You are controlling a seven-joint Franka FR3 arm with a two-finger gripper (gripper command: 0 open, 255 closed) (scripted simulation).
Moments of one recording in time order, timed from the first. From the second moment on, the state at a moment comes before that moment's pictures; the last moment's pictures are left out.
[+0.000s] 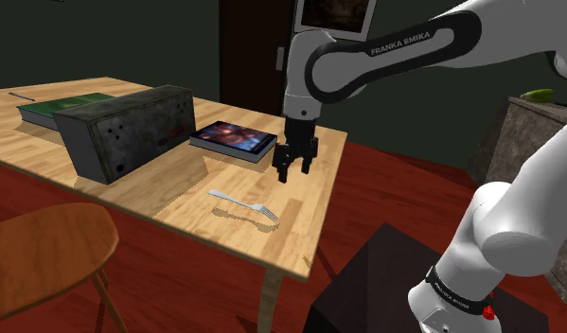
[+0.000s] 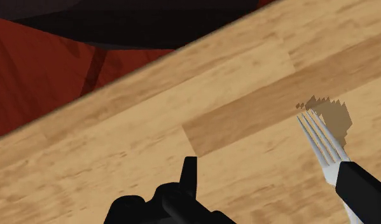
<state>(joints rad) 0.17 -0.19 0.17 -2.23 0.14 1.95 0.29</state>
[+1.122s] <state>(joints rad) 0.24 0.14 0.25 -2.08 0.12 2.14 0.35</state>
